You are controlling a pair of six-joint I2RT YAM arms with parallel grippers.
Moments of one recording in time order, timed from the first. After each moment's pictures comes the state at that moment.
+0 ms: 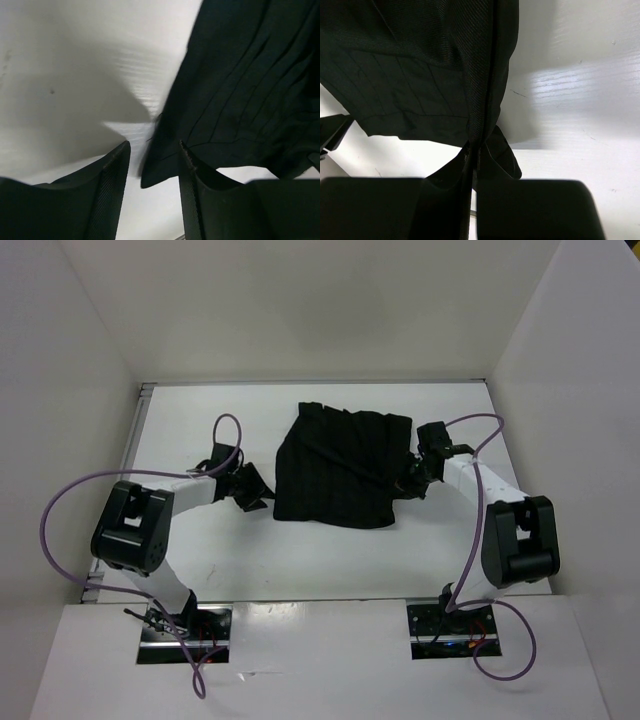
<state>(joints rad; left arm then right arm) -0.22 1.66 0.82 -0.15 0.31 -0.85 0.15 1.53 0.99 -0.61 -0.25 0.67</state>
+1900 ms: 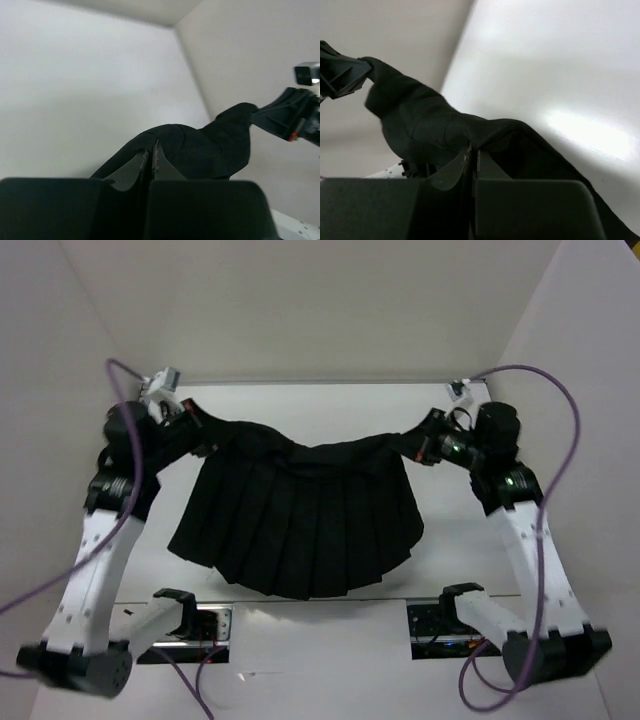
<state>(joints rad) -0.12 0.92 1.23 -0.43 0.50 -0.65 0.12 0.94 1.15 -0.47 -0.66 0.58</state>
